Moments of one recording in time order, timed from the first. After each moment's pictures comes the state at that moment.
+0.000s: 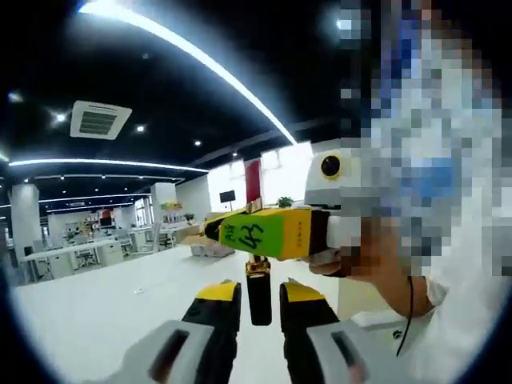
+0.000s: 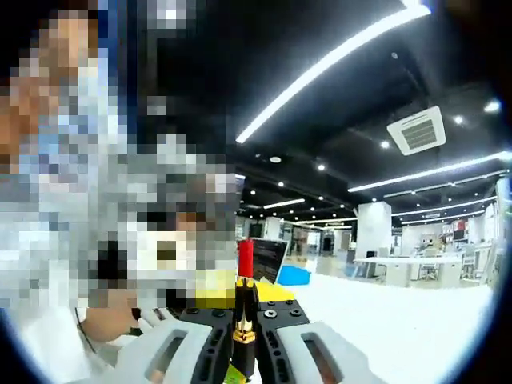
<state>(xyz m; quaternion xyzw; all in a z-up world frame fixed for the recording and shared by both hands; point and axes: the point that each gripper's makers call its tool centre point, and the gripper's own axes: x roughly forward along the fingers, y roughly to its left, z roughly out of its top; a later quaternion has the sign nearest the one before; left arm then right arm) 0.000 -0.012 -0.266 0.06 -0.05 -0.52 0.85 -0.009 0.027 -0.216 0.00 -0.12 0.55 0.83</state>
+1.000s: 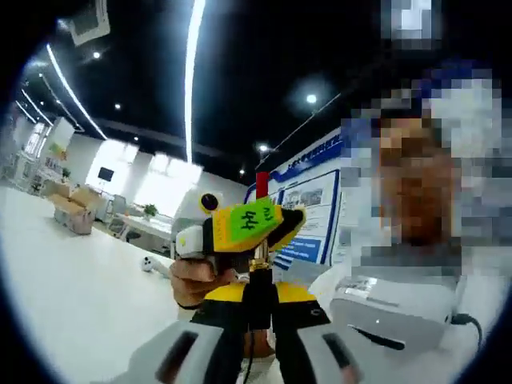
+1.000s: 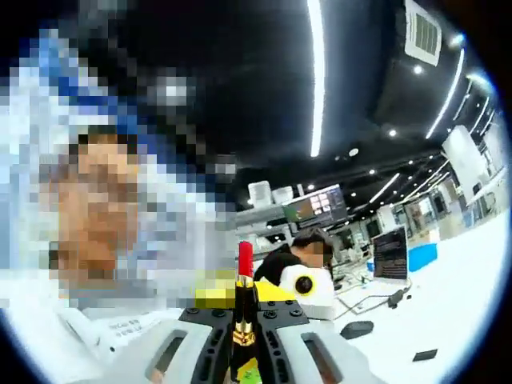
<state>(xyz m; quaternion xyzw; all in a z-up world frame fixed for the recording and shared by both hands) -0.112 -0.013 -0.238 -0.19 0.04 -0.81 0.55 -0.116 0.037 -0.187 0.22 -0.06 0.79 0.57</state>
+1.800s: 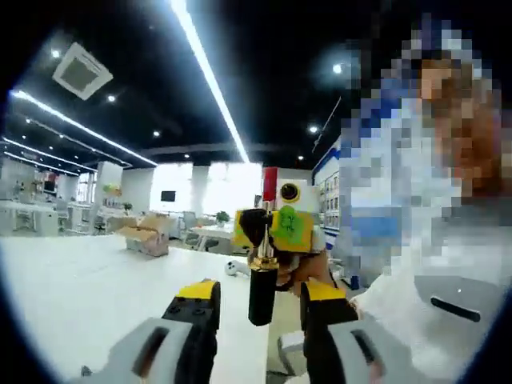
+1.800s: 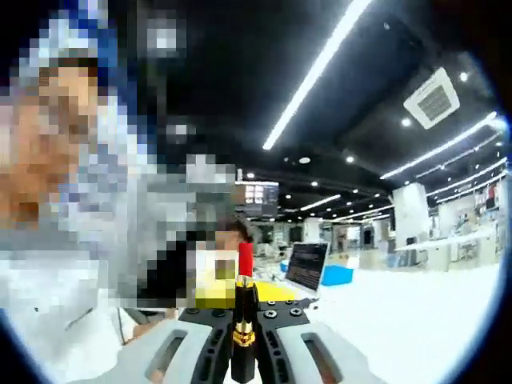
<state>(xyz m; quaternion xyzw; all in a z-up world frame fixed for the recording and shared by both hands) -0.030 -0.017 -0.260 -0.03 -0.02 -0.63 0.77 -0.042 0.033 -0.207 0.03 -0.11 0.61 0.79</state>
